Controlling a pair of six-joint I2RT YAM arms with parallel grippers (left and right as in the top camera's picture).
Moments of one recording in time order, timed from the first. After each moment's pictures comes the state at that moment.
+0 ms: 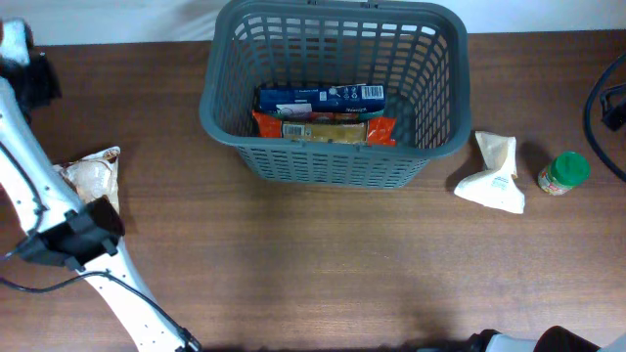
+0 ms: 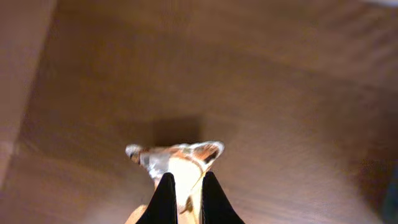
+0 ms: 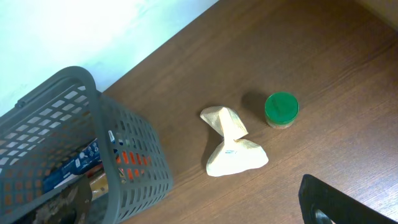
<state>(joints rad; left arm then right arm) 0.47 2.44 3.06 -1.68 0.07 0.18 -0.53 1.49 2.24 -1.57 -0.25 0.23</state>
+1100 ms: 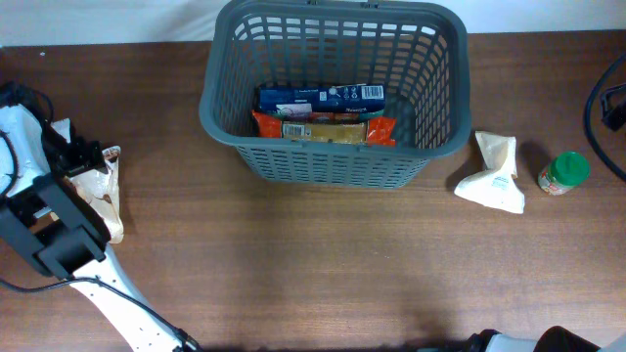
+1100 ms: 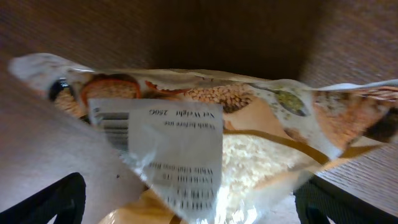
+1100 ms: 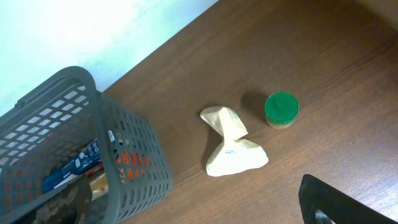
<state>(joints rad) 0.56 2.43 2.18 -1.35 -0.05 0.16 -0.53 1.49 2.24 -1.57 -0.25 0.23</state>
